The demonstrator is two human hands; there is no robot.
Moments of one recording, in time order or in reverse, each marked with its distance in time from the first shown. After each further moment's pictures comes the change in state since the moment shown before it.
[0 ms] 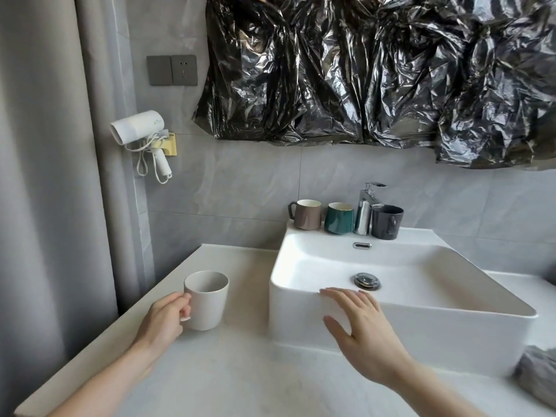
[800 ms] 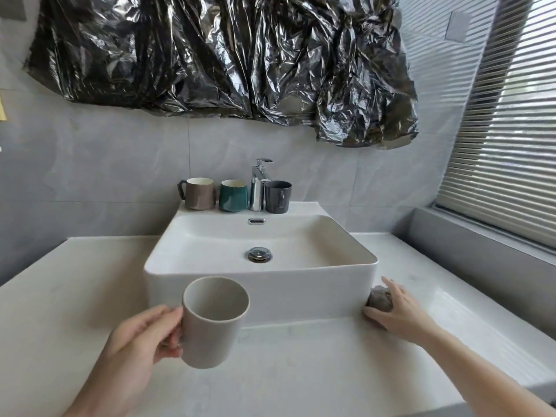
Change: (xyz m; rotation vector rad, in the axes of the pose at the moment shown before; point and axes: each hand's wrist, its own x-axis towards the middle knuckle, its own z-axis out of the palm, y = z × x) left_hand -0.125 0.064 0.139 -0.450 -0.429 0.110; right_hand -0.142 0.234 -0.102 -0.067 -0.057 0.886
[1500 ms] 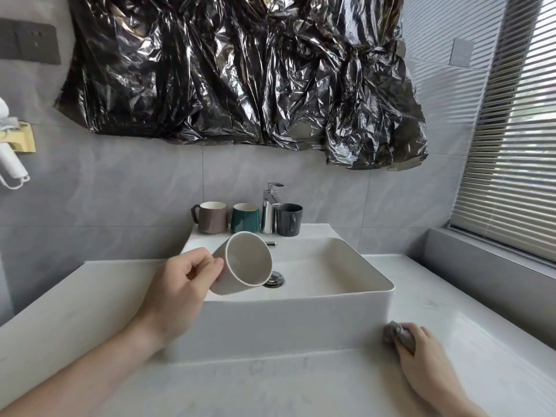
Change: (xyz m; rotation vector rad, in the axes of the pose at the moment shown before) left_hand 0.075 0.062 0.022 0.504 -0.058 0.457; right_hand -0.021 0.004 0.035 0.171 0.323 -0.076
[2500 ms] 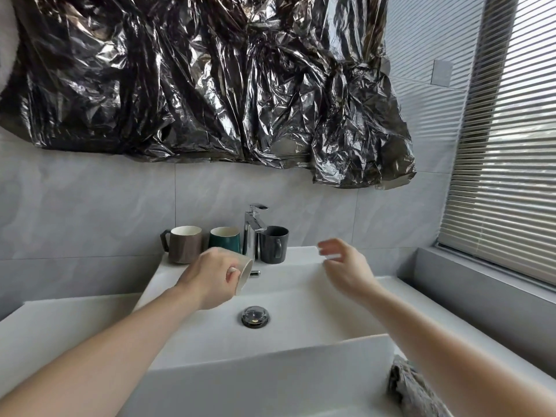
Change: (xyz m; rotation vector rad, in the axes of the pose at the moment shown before) left_hand 0.165 -0.088 0.083 0.642 -0.211 0.345; right_hand 0.131 -0.213 -0.030 0.344 -0.078 -0.106
